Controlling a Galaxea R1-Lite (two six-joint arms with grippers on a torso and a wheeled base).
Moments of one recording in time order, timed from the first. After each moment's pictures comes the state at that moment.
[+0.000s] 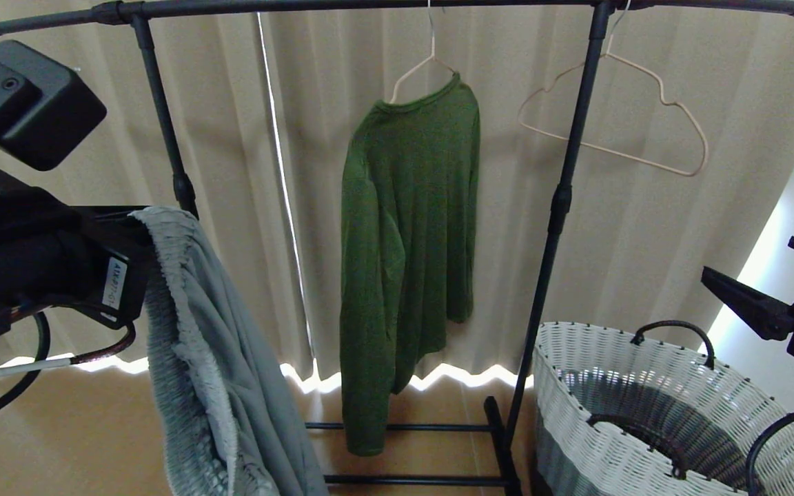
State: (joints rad) left arm -0.63 1.21 -0.97 0.00 0.49 0.37; right arm 0.10 1.12 -0.49 -0.54 0.04 -0.21
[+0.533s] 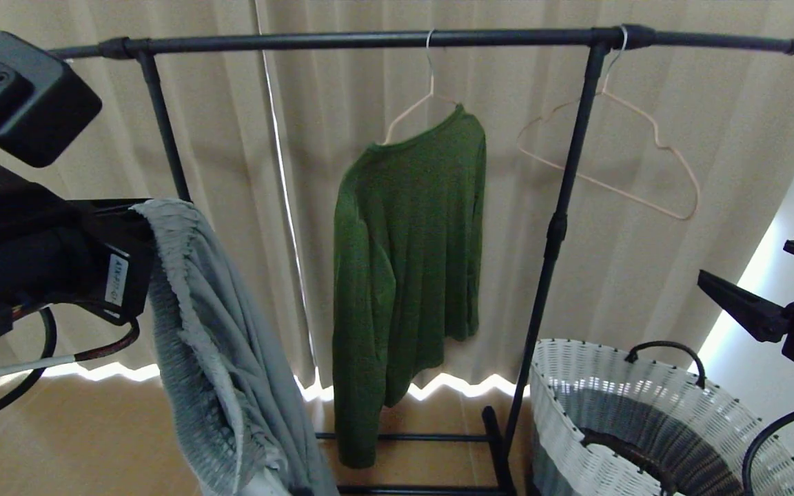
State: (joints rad) left arm -0.63 1.21 -0.94 -0.06 0.49 0.39; right arm 0.09 1.13 -0.49 -0.54 0.04 -0.21
